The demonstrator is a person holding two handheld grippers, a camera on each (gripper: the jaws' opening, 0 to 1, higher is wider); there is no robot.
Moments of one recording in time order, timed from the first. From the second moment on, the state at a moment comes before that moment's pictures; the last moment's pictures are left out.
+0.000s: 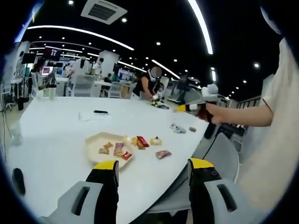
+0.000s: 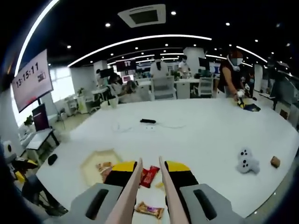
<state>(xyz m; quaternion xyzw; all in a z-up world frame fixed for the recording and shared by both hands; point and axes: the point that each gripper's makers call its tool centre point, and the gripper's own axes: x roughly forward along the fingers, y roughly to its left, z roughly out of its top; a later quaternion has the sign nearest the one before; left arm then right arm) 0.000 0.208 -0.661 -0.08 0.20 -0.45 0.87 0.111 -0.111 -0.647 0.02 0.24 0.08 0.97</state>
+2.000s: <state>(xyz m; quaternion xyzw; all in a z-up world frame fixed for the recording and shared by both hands) -0.048 0.200 -0.679 -0.10 0.26 -0.31 0.91 0.084 -0.089 -0.845 -0.28 0.45 0.40 0.75</state>
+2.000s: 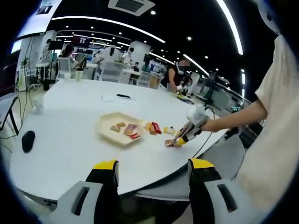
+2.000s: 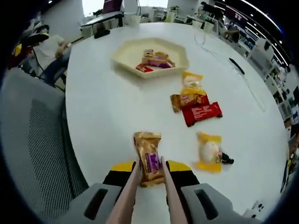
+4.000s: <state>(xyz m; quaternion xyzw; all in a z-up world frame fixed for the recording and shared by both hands) -0.033 0.193 -0.667 -0.09 0.23 -0.36 0.90 0.149 -0.075 -0.633 -0.04 0.23 0.23 0.94</state>
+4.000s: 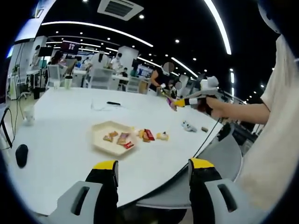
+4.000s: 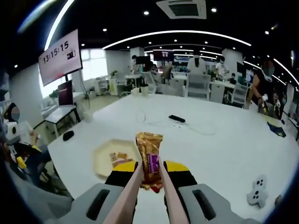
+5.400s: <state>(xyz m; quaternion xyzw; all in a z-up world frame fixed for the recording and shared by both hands) -0.049 0.236 -0.674 -0.12 0.22 -0.29 0.92 0.186 0.053 -0.622 -0.07 0.22 0.35 0.91</state>
